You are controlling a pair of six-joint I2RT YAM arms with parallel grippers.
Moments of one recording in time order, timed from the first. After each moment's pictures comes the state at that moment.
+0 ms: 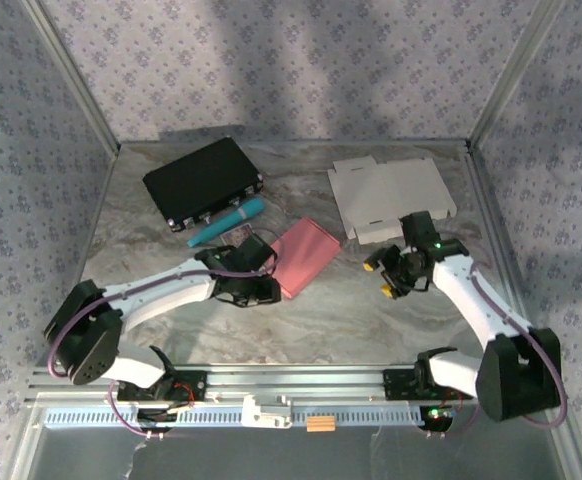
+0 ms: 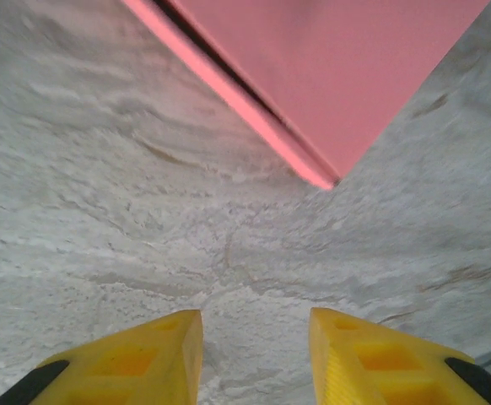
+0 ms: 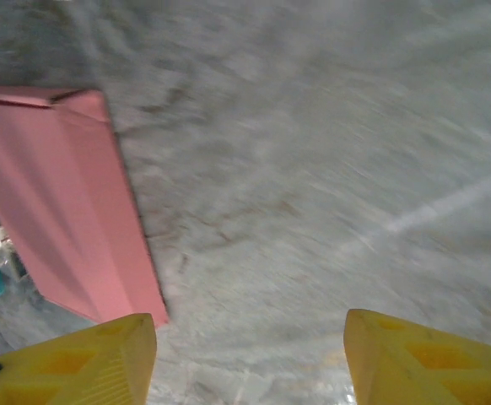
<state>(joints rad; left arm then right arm) -0.83 1.39 0.89 -0.65 0.14 -0.89 0.23 1.22 0.81 -0.77 -0.35 1.04</state>
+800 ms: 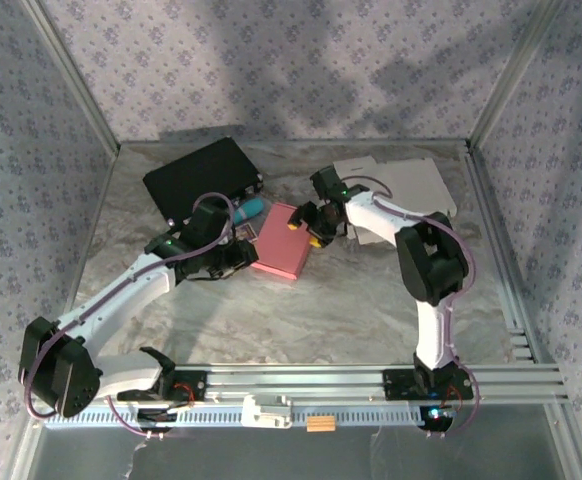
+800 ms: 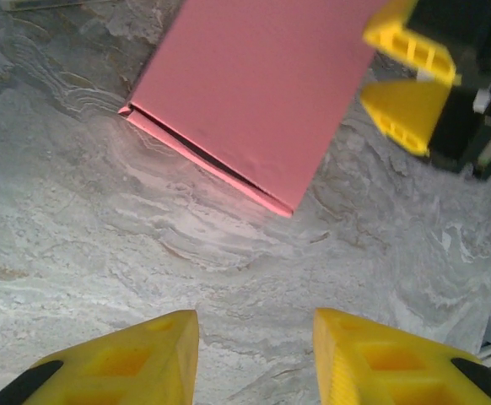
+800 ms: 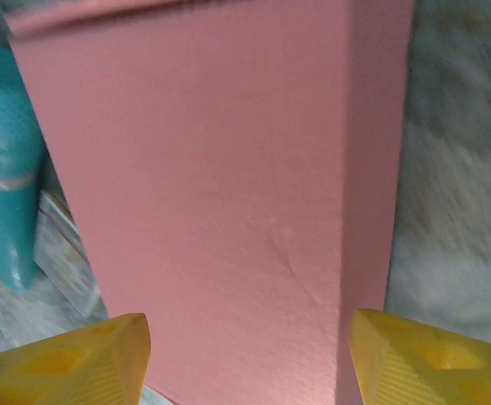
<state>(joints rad) -0.58 1.21 0.93 -0.66 0.23 -0.94 0.50 2.02 1.49 -0.56 -0.35 0.99</state>
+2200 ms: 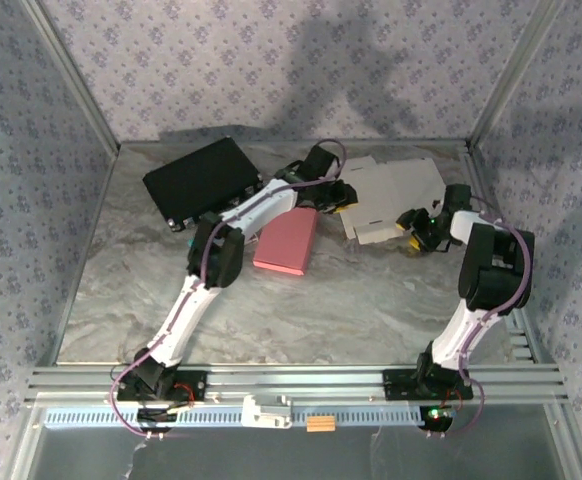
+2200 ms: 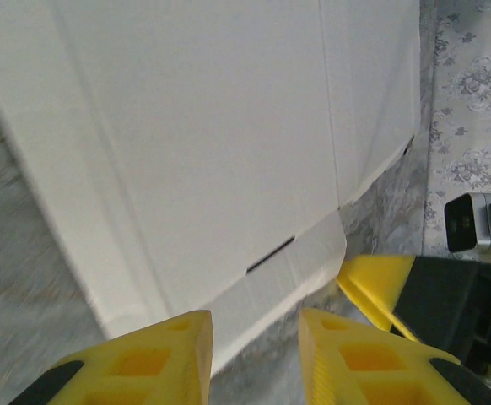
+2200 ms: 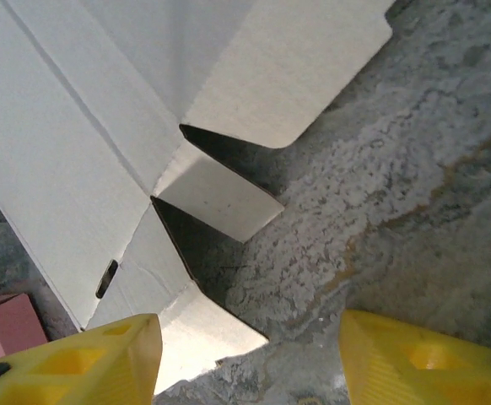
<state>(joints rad) -0.71 2.57 2.36 -0.60 0.45 -0.88 -0.21 1.83 1.05 -0.35 -0.50 0.55</state>
